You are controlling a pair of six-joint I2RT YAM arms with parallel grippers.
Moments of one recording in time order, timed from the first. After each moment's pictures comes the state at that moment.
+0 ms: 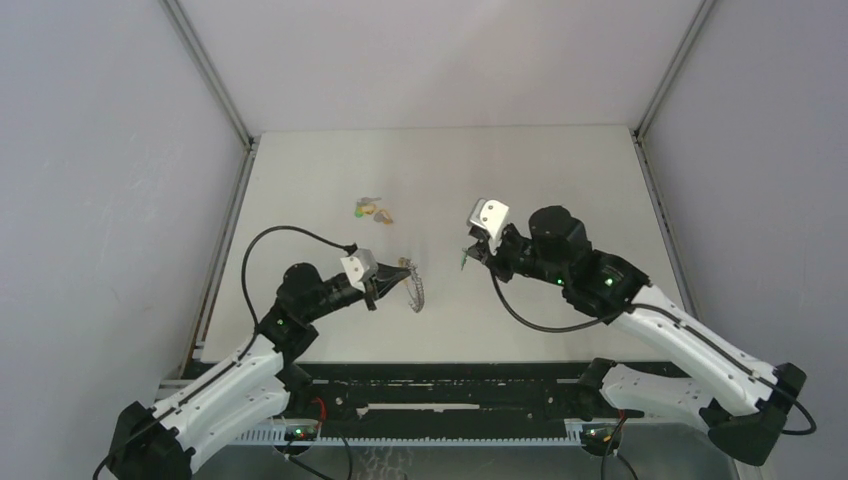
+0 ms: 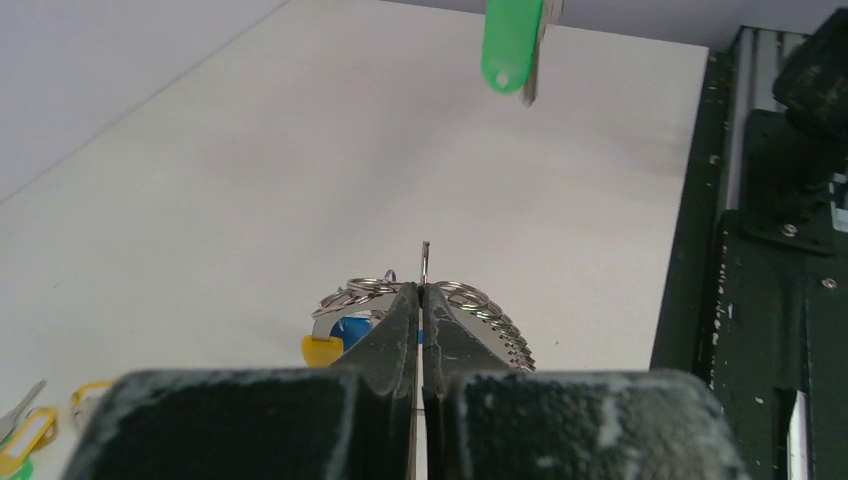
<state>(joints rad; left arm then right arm) -0.60 0.71 0.34 0.37 0.48 0.06 0.83 1.00 1.02 -0.47 -0.16 -0.27</state>
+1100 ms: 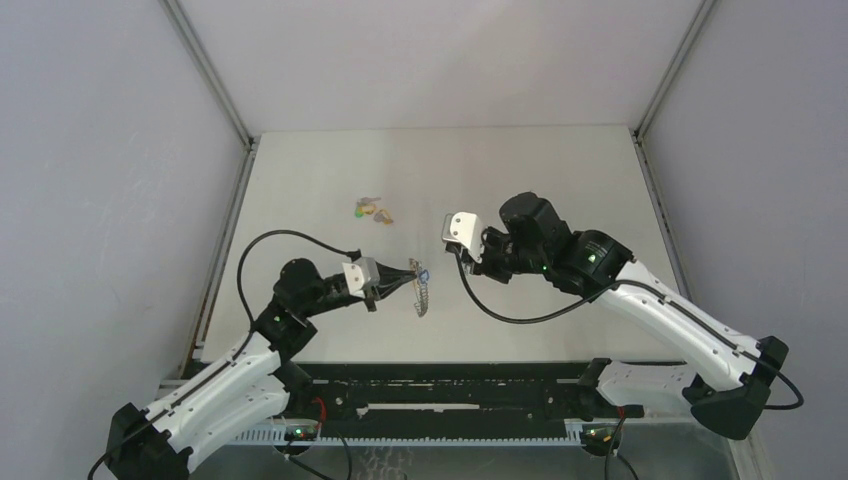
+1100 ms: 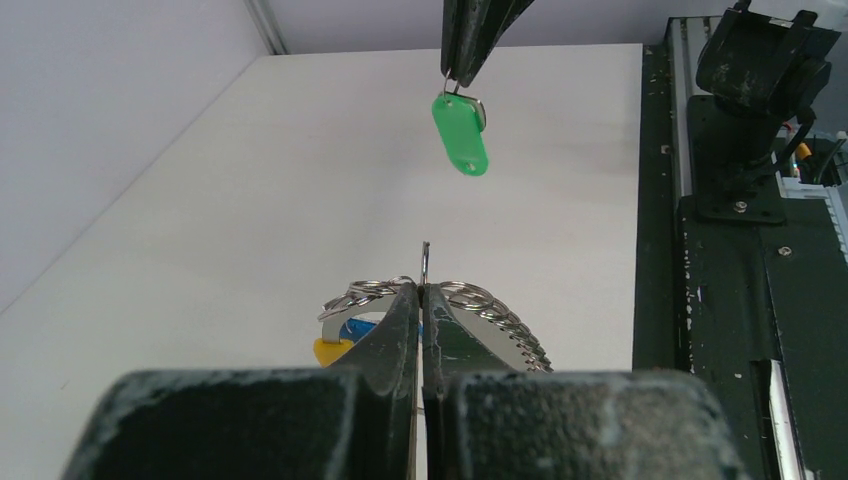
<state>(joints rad) -0.63 0.72 0.42 0.33 0.63 0.17 0.87 1.13 1.26 -0.81 -0.20 -0.50</state>
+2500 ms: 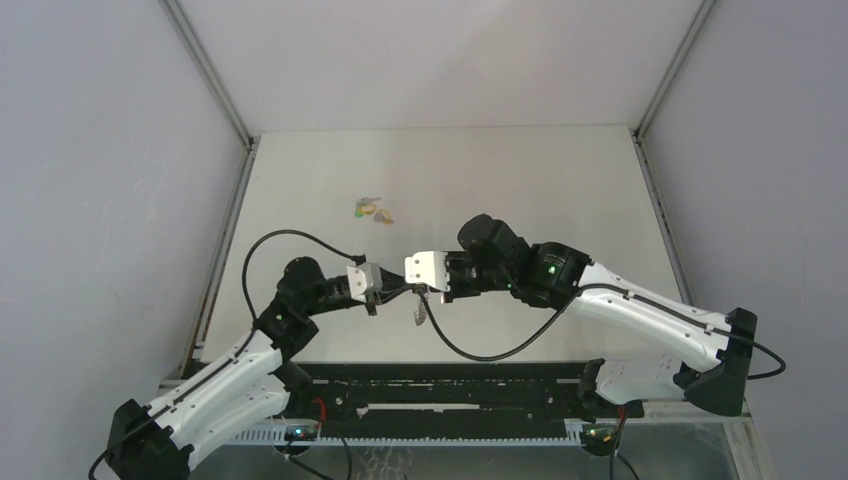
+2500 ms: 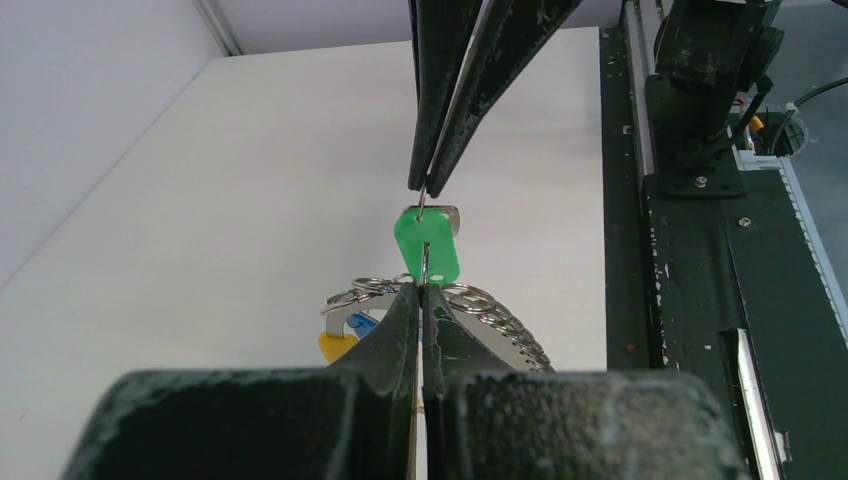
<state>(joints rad) -0.63 0.75 0.42 0.31 0.71 0.19 1.06 1.23 1.24 -0.69 -0.13 -0.69</state>
